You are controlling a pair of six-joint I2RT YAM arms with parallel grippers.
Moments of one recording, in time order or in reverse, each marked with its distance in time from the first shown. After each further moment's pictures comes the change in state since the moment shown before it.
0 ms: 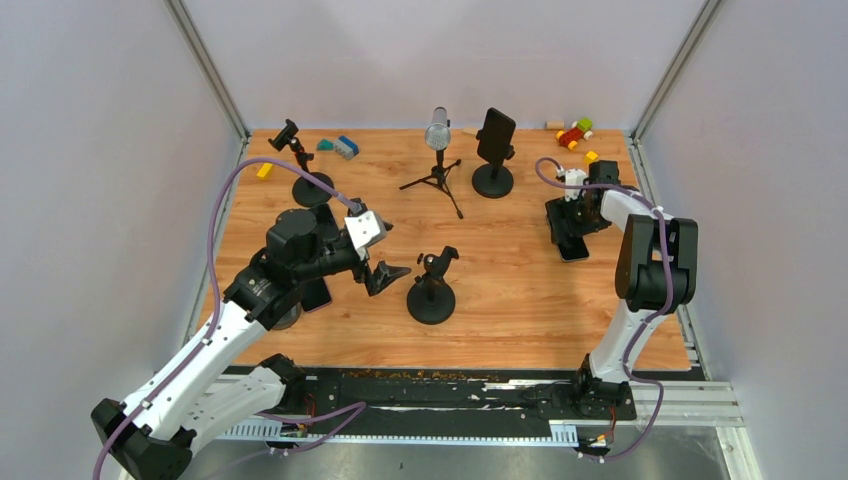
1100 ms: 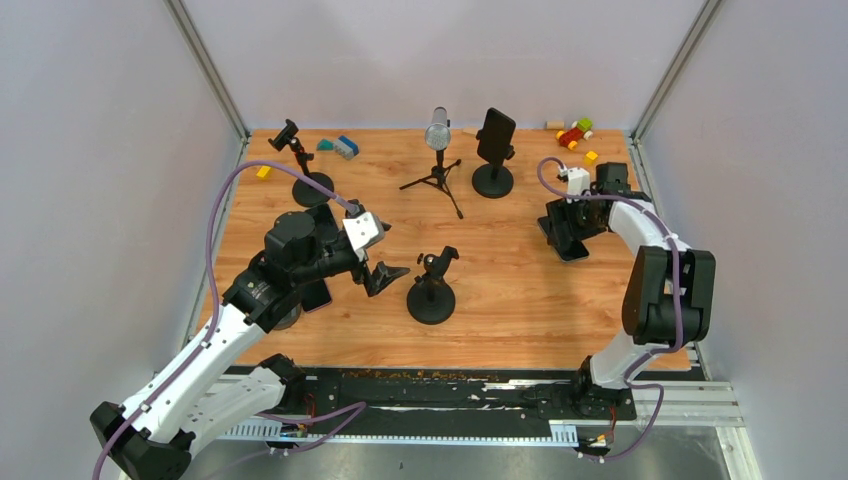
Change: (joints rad) left arm 0.000 -0.019 -0.018 0.008 -0.018 -0.004; right arm 0.010 -0.227 -0.102 -0.073 -0.124 0.000
